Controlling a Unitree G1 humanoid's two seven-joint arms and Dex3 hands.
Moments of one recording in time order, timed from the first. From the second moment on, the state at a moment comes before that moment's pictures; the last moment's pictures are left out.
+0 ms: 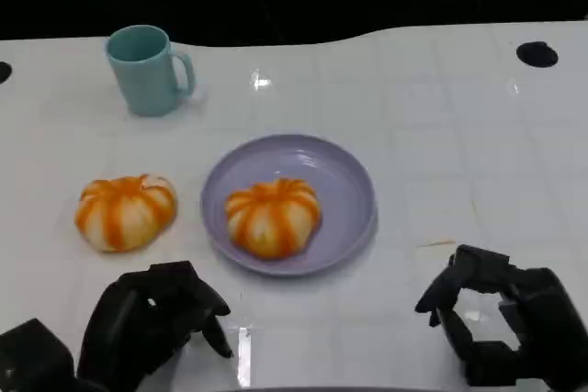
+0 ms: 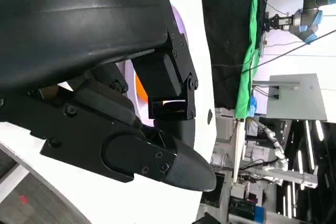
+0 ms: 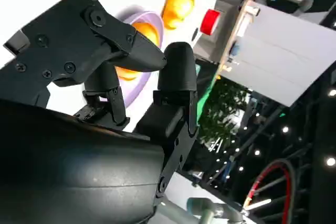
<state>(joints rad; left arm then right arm) -0.07 -0.02 0.12 0.58 -0.31 -0.49 -0.59 0.00 -0.12 0.10 0.46 0.00 -0.93 0.18</state>
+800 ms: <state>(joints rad) -0.07 -0.01 0.13 0.60 -0.32 -0.49 -0.59 -0.02 -0.12 0.07 0.55 0.01 -0.95 0.21</state>
